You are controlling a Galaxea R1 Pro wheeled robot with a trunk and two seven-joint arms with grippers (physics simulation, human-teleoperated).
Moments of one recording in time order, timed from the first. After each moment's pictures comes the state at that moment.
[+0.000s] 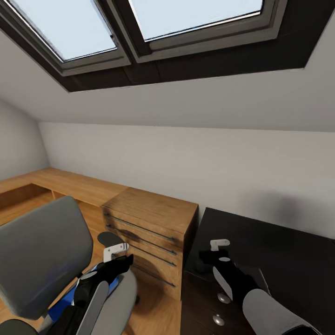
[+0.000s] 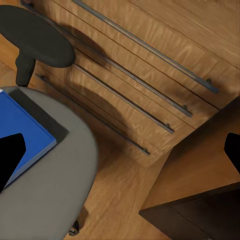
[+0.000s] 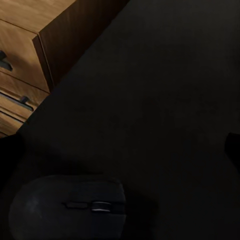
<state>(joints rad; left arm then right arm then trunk) -0.21 -0.04 -0.14 -1.50 0.43 0.65 0.40 -0.68 0.02 0.29 -0.44 -0.21 0.15 -0.18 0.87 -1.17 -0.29</state>
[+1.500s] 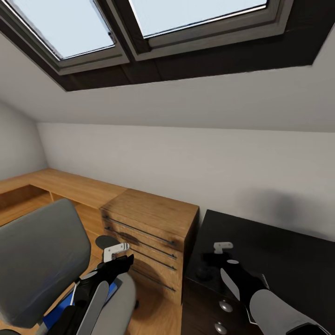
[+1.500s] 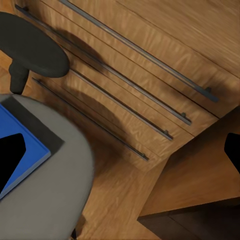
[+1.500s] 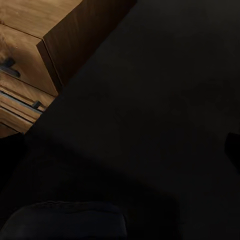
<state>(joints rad) -0.21 -0.04 -0.14 -1.50 0.44 0.65 0.40 -0.69 -0.03 0.29 -0.39 -0.27 0.11 -0.04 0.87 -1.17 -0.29</state>
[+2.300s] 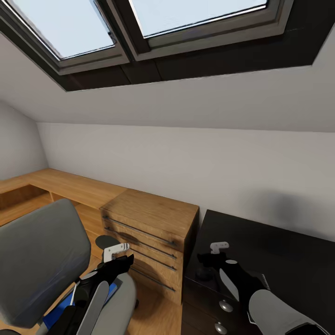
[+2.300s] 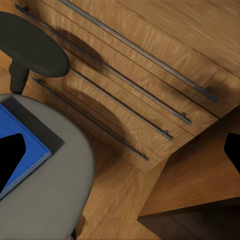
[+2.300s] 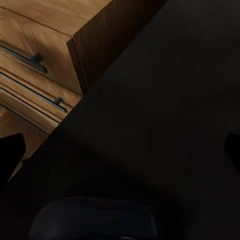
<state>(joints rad) -0.21 -0.04 -0.14 -1.50 0.44 0.65 0.40 -0.69 -0.02 0.30 -0.39 -0.26 0.11 0.03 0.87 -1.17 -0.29</state>
